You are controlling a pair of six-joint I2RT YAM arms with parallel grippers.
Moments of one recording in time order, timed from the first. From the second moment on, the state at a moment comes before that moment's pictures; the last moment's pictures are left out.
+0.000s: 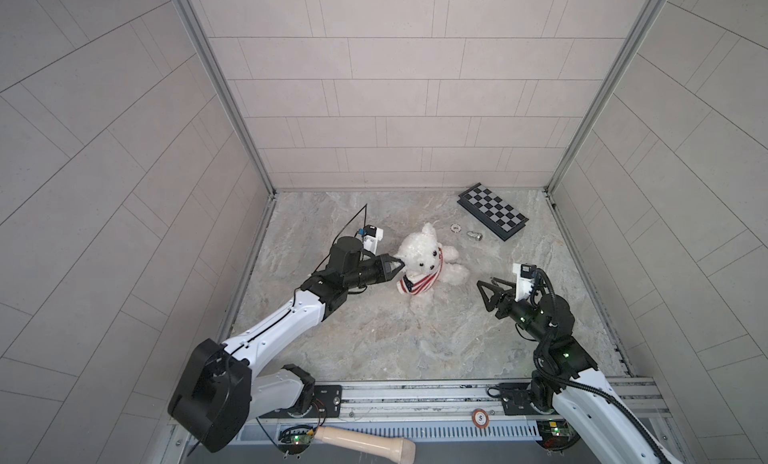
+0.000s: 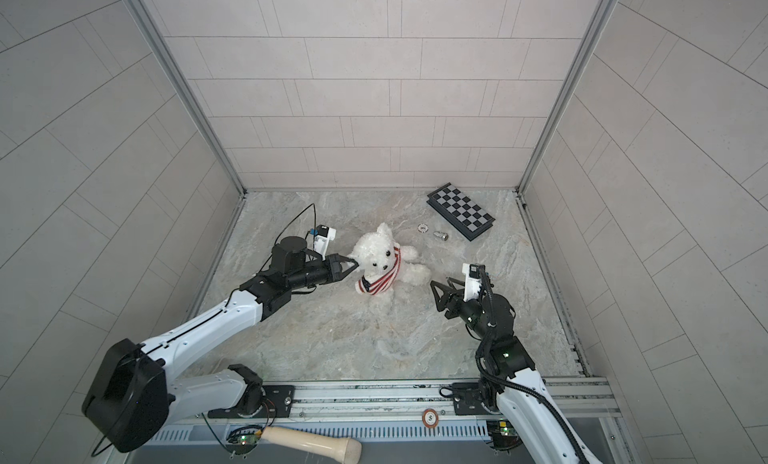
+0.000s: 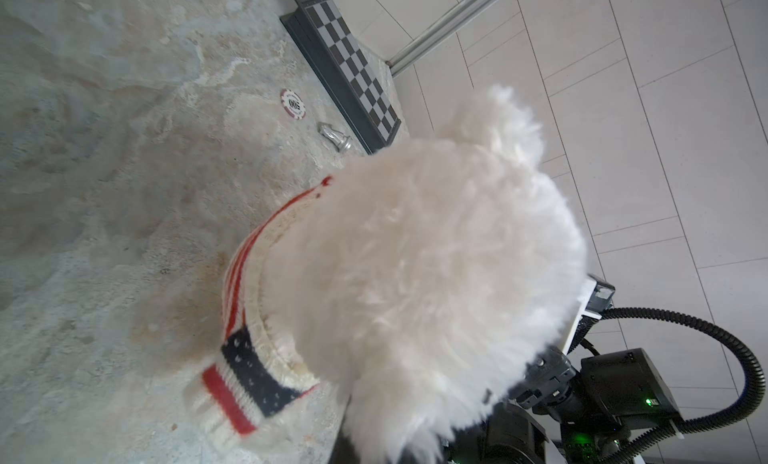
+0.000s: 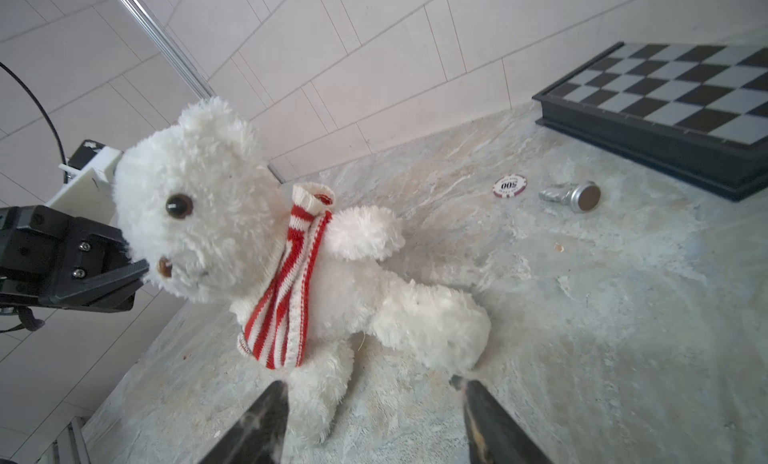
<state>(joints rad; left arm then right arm) -0.50 1.23 0.70 0.08 0.51 -0.76 0.25 0.53 0.16 0.13 -0.29 0.46</state>
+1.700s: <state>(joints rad) -0.22 1.53 0.62 0.22 0.76 -0.79 0.58 1.42 0.28 0.60 -0.21 0.40</state>
